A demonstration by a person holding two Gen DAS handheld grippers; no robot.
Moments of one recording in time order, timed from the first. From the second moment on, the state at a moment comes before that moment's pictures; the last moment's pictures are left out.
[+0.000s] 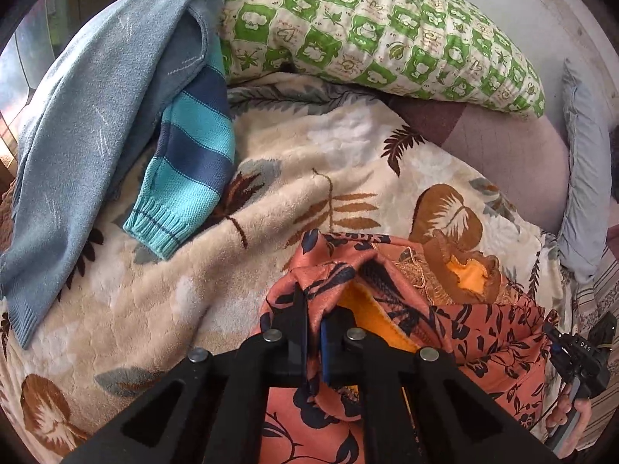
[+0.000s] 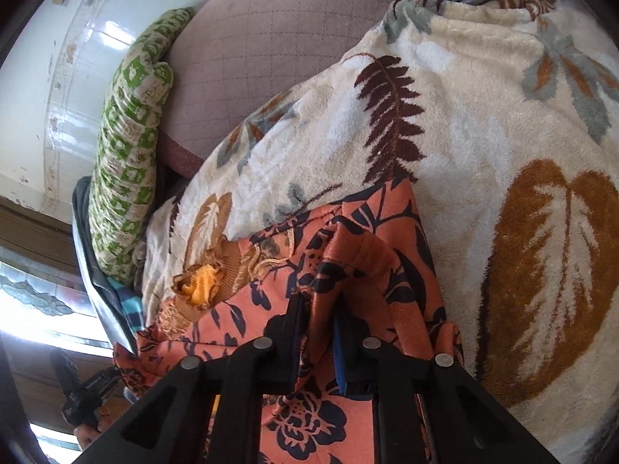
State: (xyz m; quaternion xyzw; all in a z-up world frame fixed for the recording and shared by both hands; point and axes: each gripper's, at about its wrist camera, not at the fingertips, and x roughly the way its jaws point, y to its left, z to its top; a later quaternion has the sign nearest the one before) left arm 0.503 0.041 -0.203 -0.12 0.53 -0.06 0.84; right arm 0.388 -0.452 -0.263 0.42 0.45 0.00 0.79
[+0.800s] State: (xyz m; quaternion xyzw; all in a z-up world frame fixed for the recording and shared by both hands) left arm 0.513 0.065 -0.202 -0.20 0.47 -0.01 0.86; right arm 0.368 -0.551 -0.252 0.58 0.28 0.00 0.77
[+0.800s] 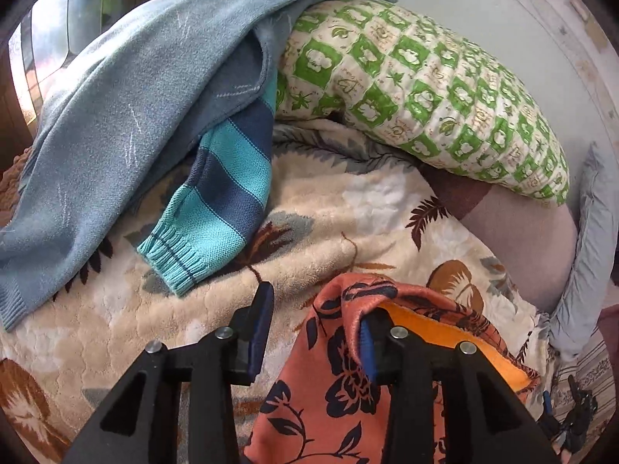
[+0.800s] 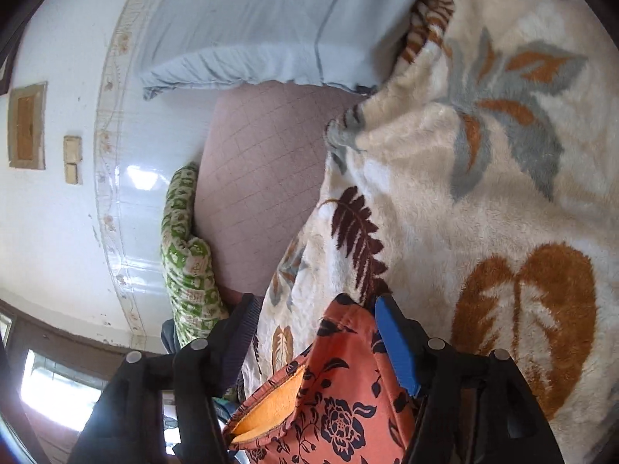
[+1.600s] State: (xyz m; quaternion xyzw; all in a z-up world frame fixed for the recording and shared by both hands) left arm 0.560 0.083 -0.242 -0.30 0.60 0.05 0.74; right arm 0.430 -0.403 -0.272 0.33 0.48 0.12 0.80
